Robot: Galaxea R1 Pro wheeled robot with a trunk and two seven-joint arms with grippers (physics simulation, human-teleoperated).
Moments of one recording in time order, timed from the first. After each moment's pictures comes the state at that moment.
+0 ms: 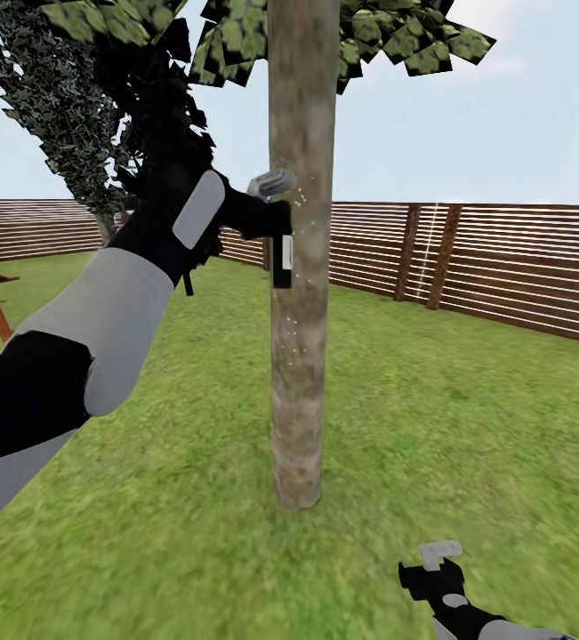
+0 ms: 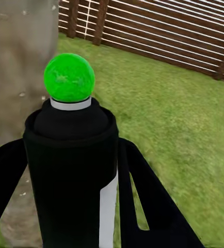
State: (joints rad) left arm -1.70 -0.17 -0.22 -0.59 0.52 0.97 -0.12; right arm -0.62 -0.05 0.53 0.06 -0.40 -0.27 -0.13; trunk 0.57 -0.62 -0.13
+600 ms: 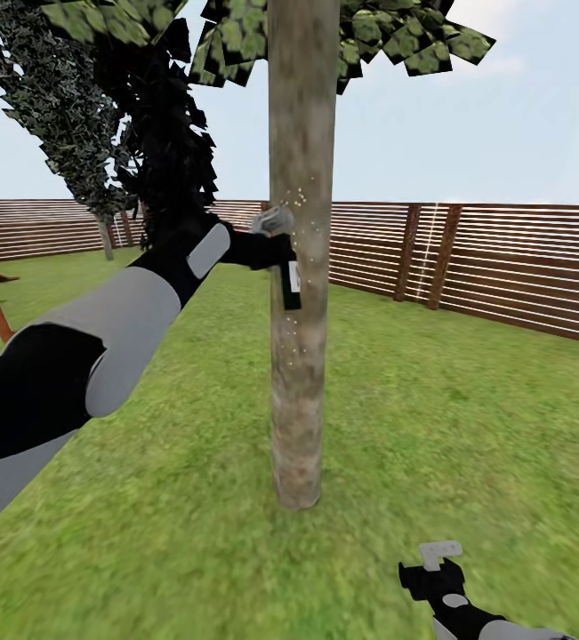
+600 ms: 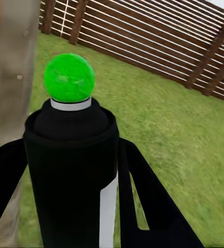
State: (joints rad) left arm -1.70 -0.17 -0.24 -0.27 0.52 0.69 -0.34; right arm -0.62 -0.05 0.53 0.06 -0.40 -0.27 -0.13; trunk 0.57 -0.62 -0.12
